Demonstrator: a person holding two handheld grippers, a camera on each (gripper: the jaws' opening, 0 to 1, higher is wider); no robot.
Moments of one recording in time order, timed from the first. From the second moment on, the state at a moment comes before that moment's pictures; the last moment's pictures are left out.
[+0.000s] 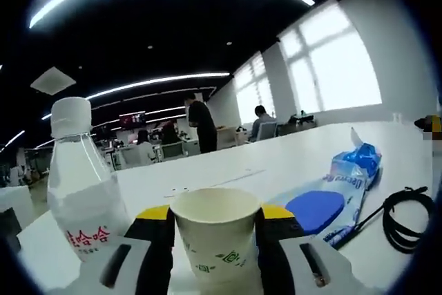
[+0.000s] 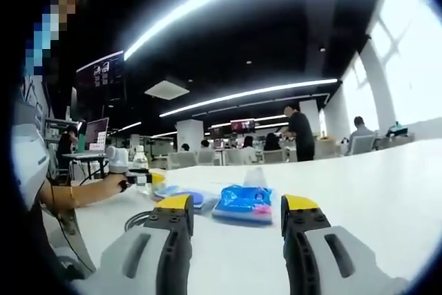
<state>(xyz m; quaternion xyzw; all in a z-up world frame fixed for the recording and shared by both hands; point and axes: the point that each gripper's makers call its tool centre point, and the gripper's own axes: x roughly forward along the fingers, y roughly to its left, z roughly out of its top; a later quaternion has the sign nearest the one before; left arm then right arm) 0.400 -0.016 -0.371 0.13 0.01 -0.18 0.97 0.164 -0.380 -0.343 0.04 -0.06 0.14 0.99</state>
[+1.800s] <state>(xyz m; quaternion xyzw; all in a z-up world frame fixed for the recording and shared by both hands) 0.409 -0.021 -0.380 0.24 0.04 -0.17 0.95 0.157 -0.384 -0.344 0.03 -0.05 0.13 0.99</state>
